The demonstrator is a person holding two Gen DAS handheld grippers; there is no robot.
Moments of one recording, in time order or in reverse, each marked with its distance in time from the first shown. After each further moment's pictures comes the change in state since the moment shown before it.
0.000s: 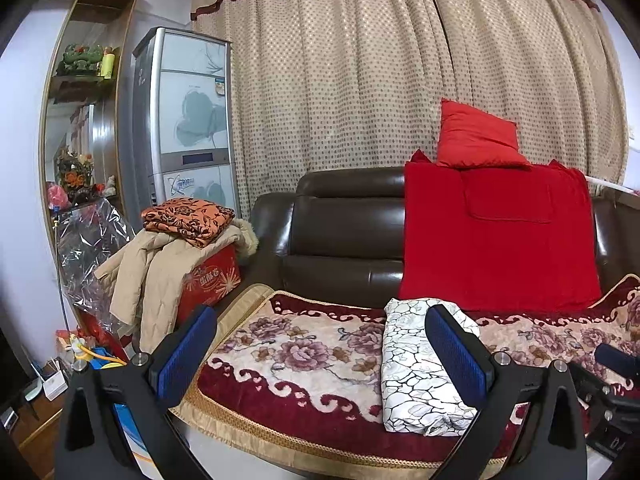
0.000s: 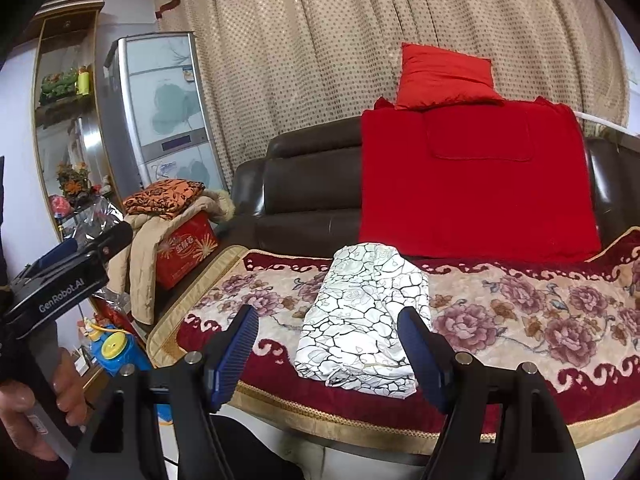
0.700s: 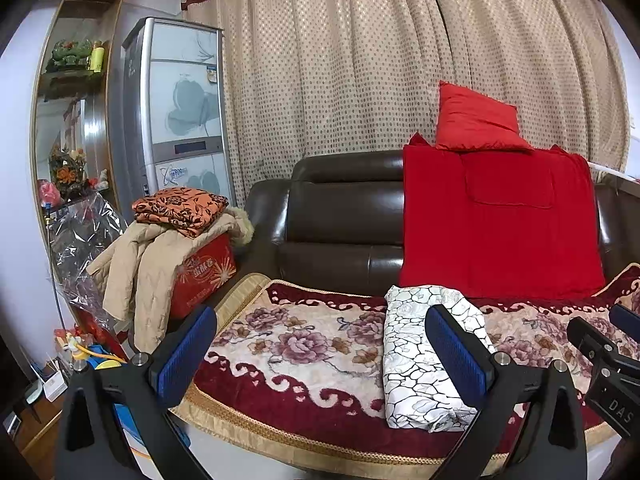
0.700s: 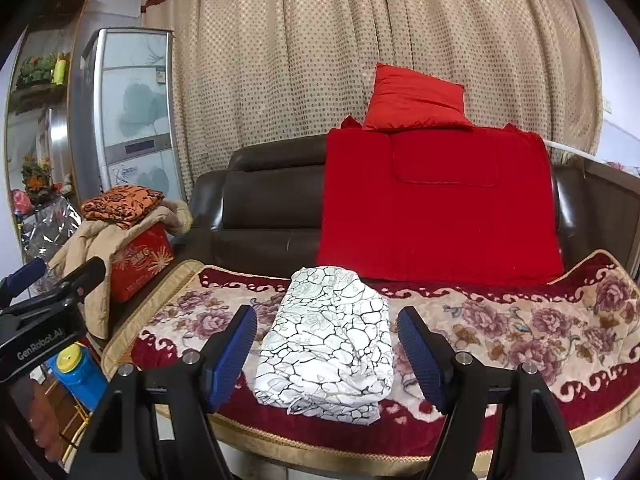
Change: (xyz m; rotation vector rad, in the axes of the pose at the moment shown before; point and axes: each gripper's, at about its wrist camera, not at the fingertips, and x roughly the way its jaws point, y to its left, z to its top) left arm 0.030 -0.006 -0.004 0.020 0.052 -0.003; right arm 0.022 0.011 0.017 -0.046 -0.047 -0.180
